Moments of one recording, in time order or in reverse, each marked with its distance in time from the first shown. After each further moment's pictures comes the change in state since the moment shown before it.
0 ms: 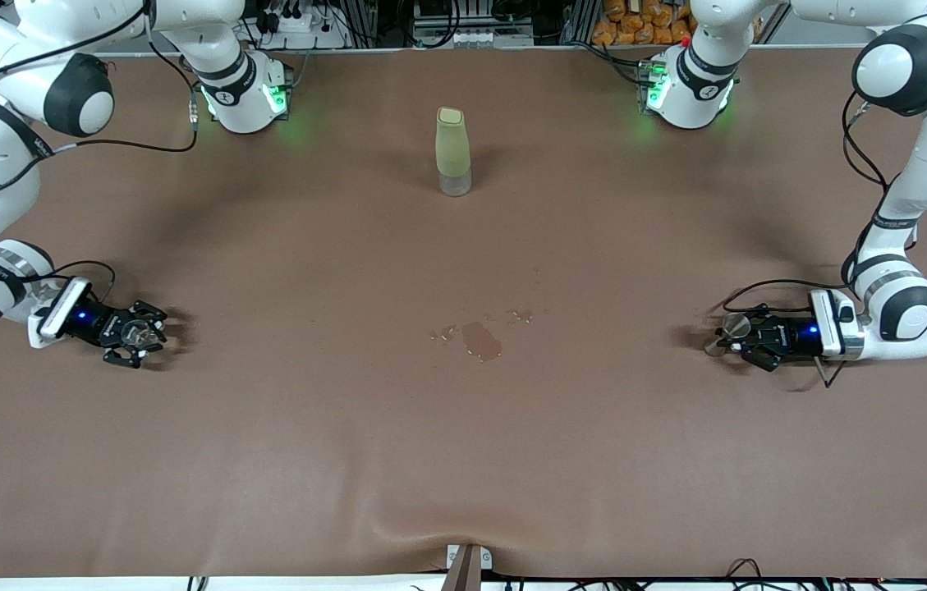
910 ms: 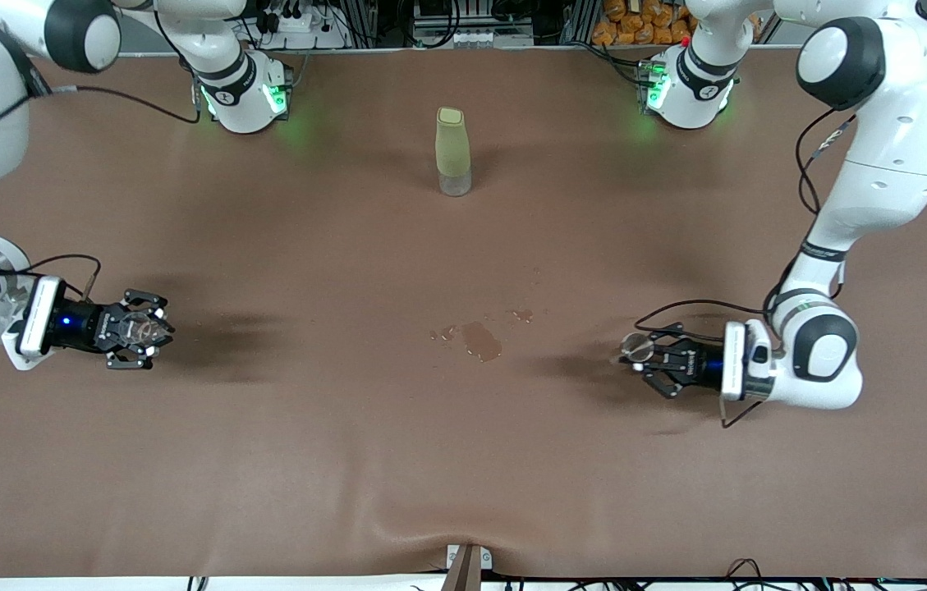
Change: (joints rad) left arm -0.309 -0.038 -0.134 0.122 -0.131 0.107 -0.407; right arm 0.207 -0.344 -0.001 -0.113 -0.019 -0.016 0.417
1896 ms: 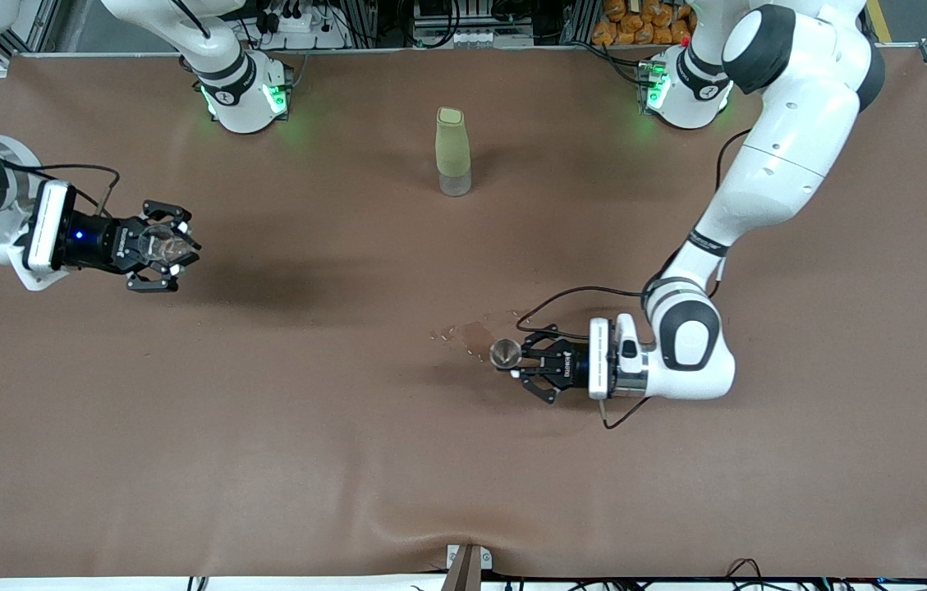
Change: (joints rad) left arm -0.315 -0.002 -0.002 0.054 -0.284 0.328 0.044; right arm 0.171 -0.490 -0.004 -0.411 -0.025 0.174 0.141
